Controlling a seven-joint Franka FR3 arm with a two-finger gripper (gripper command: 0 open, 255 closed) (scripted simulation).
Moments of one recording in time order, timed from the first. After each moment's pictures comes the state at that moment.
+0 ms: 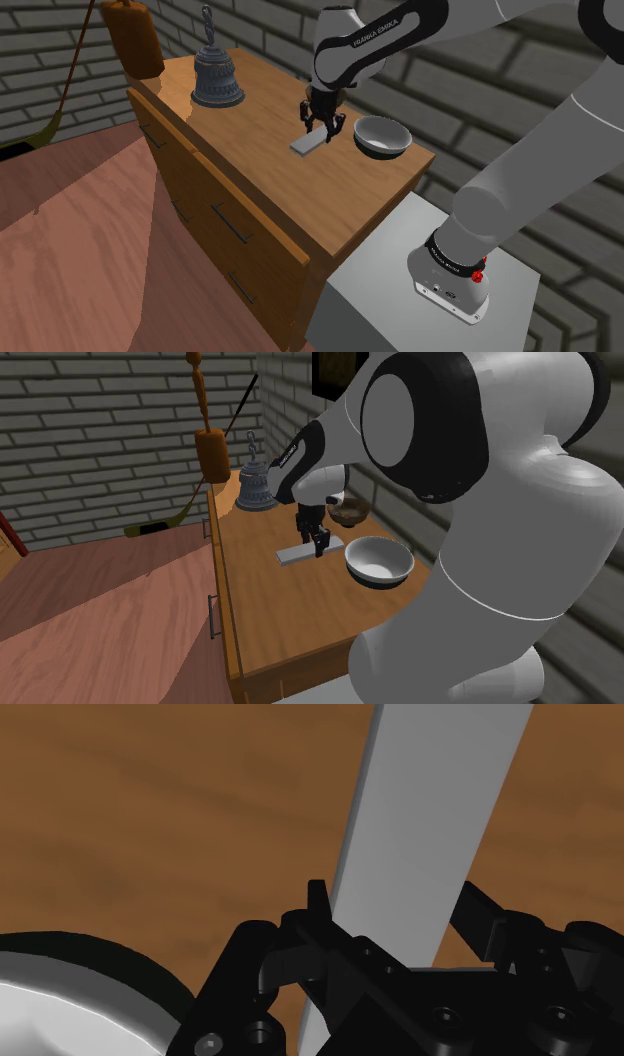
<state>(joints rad) -0.30 -0.10 0.33 -2.37 0.03 2.26 1.33</state>
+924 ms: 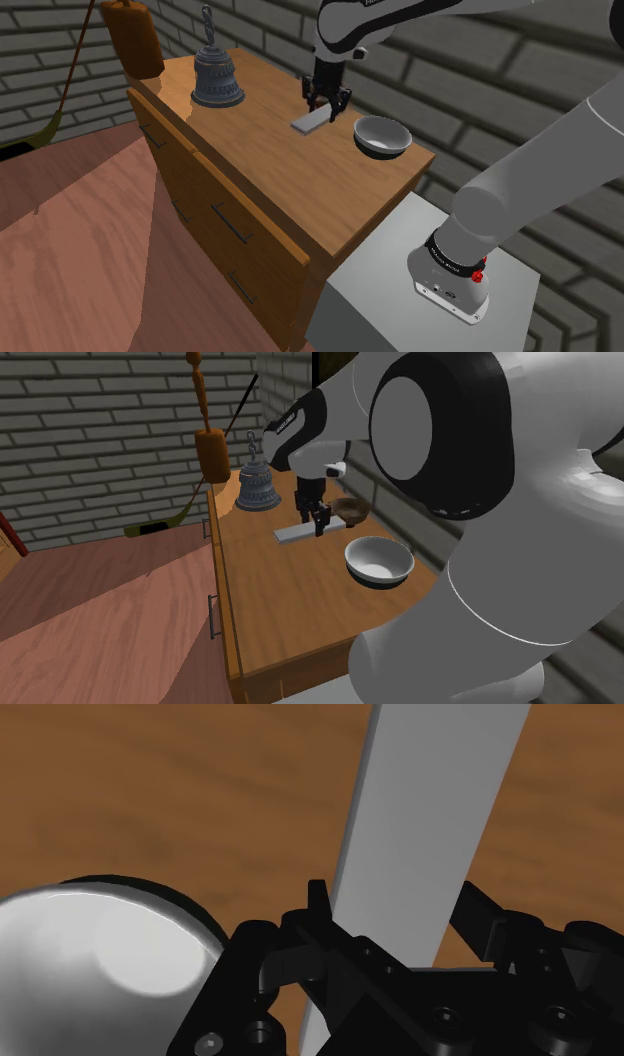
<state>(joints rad) -0.30 -0.20 0.32 -2.26 0.05 2.06 1.31</state>
